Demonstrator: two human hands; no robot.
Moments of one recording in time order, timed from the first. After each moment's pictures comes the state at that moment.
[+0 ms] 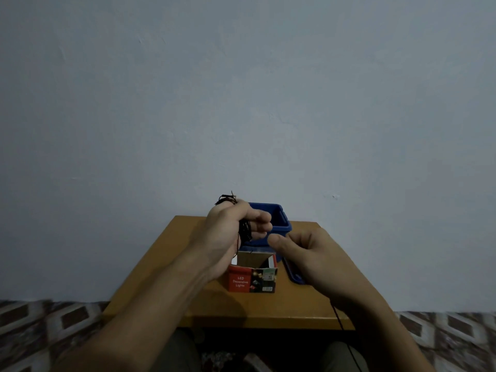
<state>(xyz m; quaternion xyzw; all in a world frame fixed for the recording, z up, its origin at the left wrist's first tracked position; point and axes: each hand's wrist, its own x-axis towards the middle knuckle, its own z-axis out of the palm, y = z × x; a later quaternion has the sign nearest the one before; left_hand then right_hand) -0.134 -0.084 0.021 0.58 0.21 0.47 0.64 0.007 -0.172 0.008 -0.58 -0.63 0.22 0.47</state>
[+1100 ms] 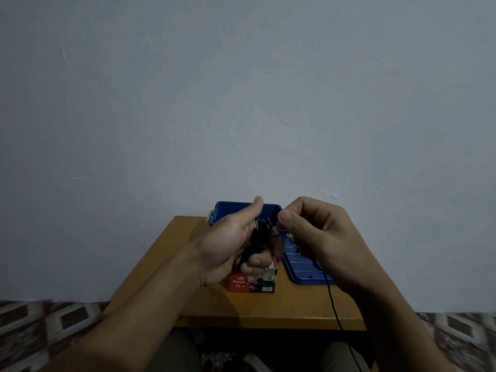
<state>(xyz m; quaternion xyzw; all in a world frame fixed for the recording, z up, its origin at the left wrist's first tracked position) -0.145 -0.084 0.021 0.71 0.15 0.16 0.67 0.006 -0.181 0.033 -0.42 -0.67 0.20 0.57</state>
